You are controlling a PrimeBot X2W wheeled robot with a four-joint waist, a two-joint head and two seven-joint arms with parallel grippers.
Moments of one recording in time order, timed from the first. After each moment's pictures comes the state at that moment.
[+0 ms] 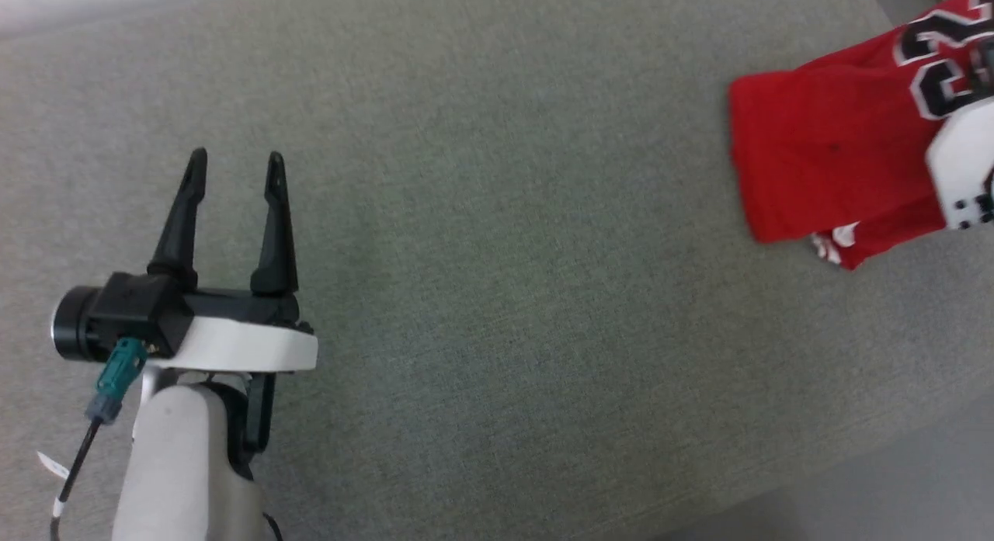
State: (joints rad) left arm -0.29 0.09 0.06 0.03 -0.08 -0.10 -0.26; right arm -0.77 -0.39 0.05 0.57 -0.18 0.13 0.25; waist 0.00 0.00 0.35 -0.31
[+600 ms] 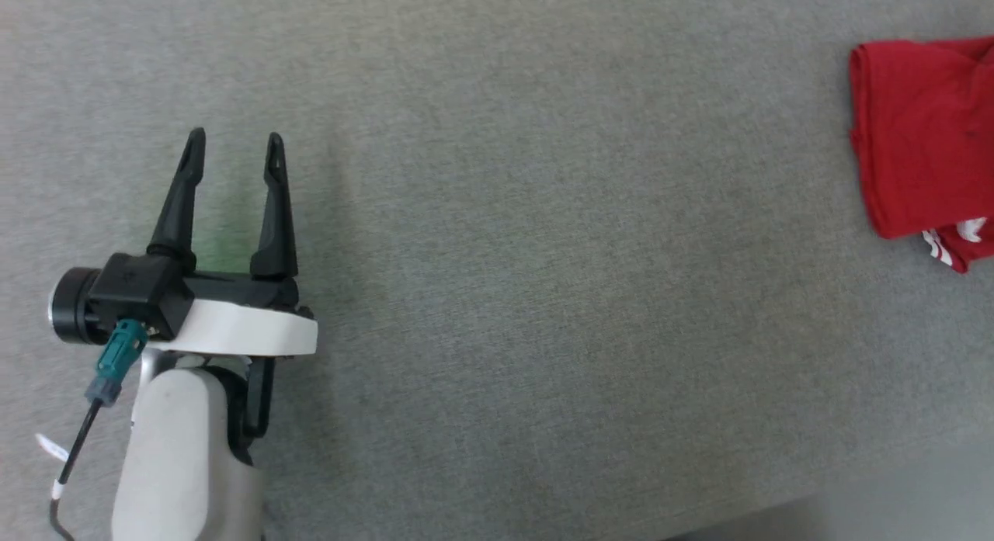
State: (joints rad) left arm -0.34 0.11 0.04 0.05 -0.08 -0.10 -0.26; right arm -0.85 -0.35 -0.36 0.77 -0.36 0.13 0.06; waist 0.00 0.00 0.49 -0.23
